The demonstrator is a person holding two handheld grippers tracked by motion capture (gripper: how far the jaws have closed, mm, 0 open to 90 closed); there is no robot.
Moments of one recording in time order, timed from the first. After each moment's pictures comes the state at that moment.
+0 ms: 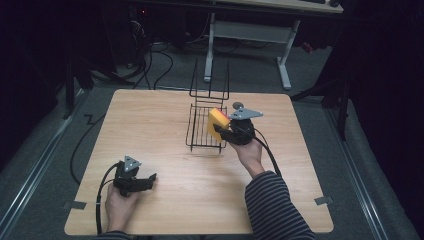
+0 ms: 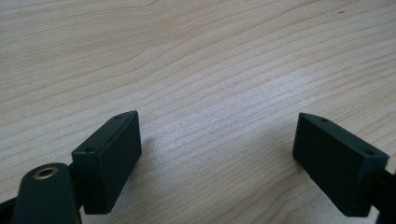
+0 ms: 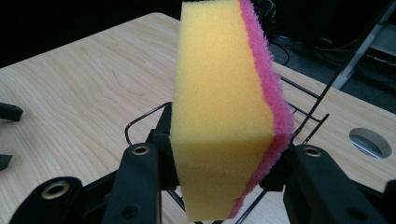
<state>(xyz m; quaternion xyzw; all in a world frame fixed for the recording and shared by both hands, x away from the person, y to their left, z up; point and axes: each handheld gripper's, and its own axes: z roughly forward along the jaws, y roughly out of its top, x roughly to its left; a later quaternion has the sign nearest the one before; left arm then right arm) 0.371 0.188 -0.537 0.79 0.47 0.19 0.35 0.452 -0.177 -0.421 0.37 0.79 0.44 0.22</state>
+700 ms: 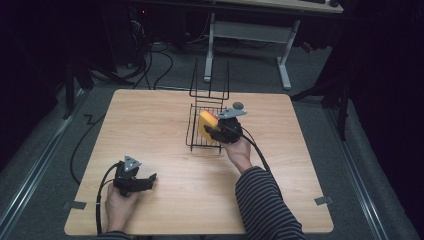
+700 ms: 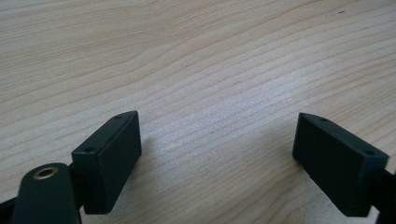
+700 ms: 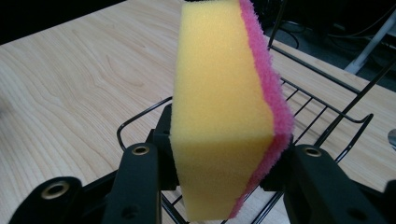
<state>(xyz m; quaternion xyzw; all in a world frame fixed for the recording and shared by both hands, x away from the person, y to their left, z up) 0.371 0.188 -0.537 0.79 0.47 0.19 0.35 0.477 -0.149 -0.447 0.37 0.80 0.42 0.21</state>
